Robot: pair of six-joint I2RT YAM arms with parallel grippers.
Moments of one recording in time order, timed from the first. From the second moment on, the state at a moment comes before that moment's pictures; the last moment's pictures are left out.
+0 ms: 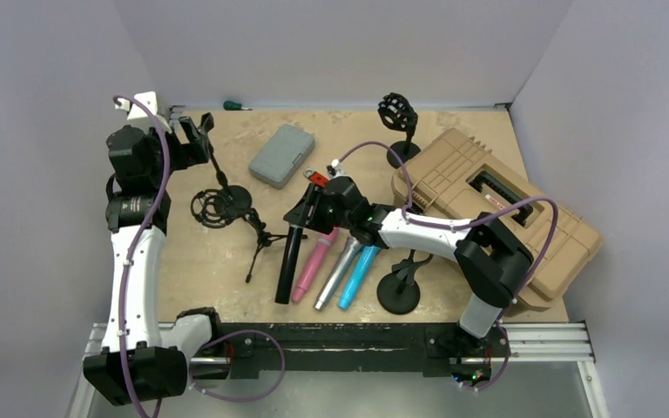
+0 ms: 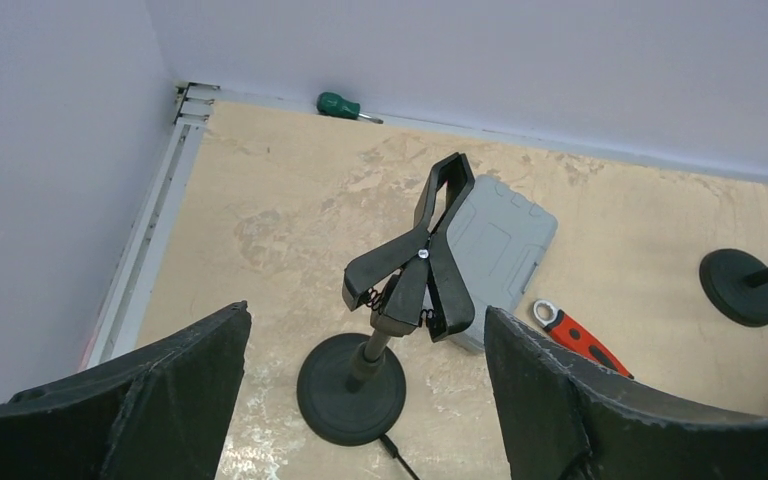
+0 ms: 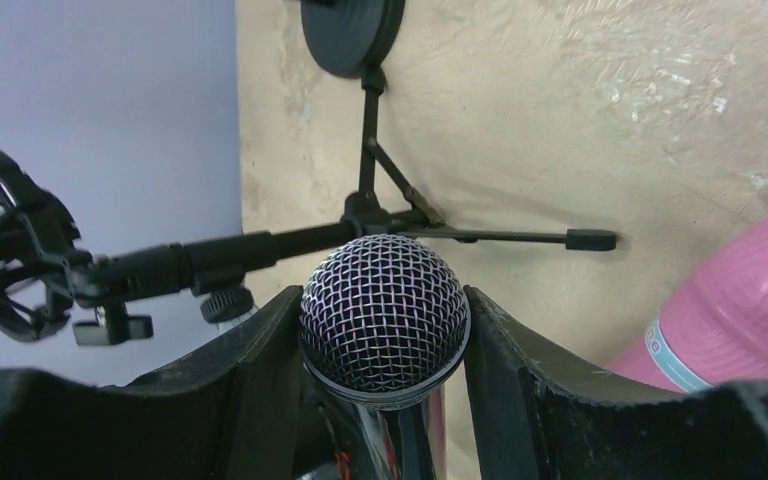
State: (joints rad) left arm 0.16 1.04 1.14 -0.33 0.14 -0.14; right arm 0.89 1.72 1.08 0.12 -0.07 1.06
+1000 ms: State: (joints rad) left arm 0.20 1.00 1.14 -0.33 0.16 -0.23; right arm 0.89 1.77 1.09 0.10 0.30 1.15
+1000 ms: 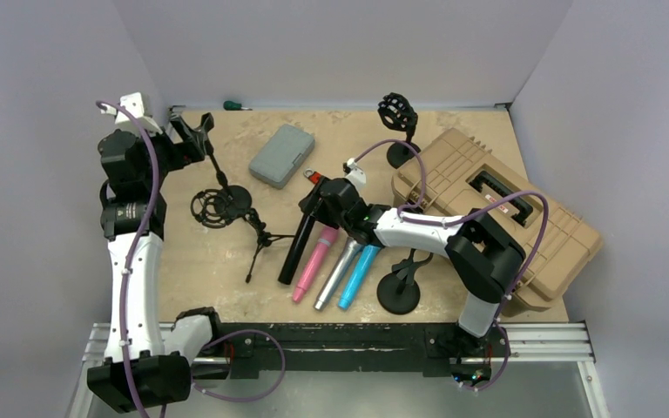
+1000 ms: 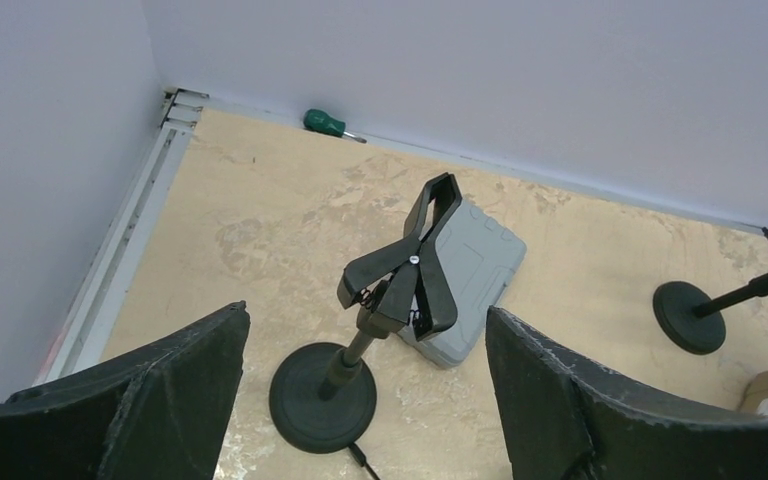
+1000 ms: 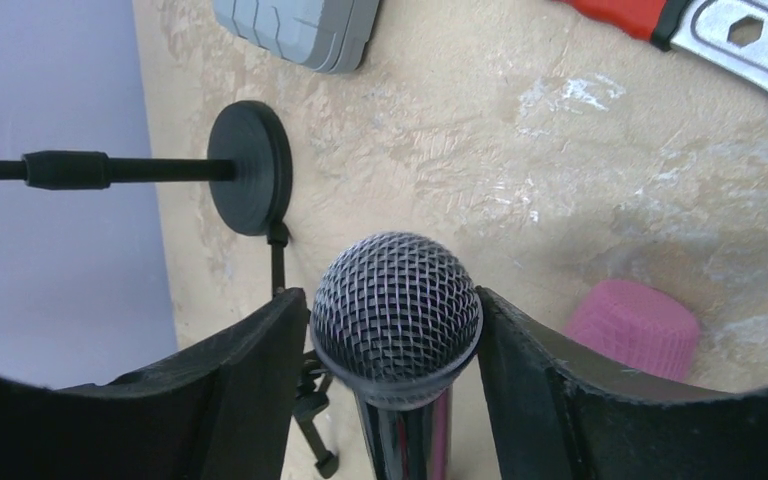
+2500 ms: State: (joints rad) left arm 0.20 1.26 1.31 -0.31 0.44 -0.27; right arm 0.89 1.49 1.03 0.11 0.36 0.66
